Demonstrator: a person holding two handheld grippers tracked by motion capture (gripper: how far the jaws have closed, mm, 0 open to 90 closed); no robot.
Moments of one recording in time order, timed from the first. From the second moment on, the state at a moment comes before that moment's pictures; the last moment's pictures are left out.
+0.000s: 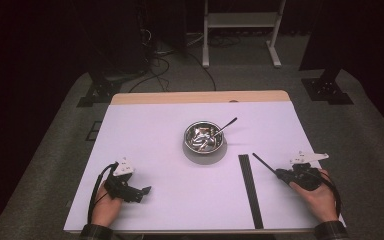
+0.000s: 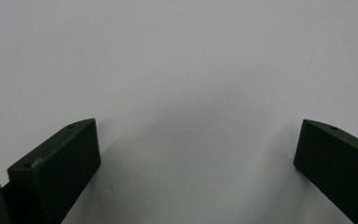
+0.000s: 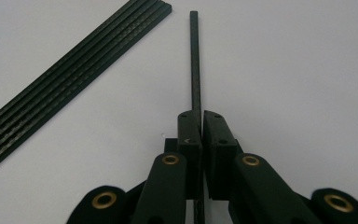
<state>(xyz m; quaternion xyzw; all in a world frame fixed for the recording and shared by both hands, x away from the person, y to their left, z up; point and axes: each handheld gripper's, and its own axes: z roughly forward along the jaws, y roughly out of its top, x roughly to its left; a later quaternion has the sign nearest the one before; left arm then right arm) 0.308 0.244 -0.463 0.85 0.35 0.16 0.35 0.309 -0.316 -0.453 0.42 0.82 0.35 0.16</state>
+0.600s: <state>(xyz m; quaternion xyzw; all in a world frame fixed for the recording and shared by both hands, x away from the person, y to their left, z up) 0.308 0.244 -0.463 0.85 0.35 0.16 0.35 0.308 -0.319 -0.443 0.42 0.82 0.36 0.16</state>
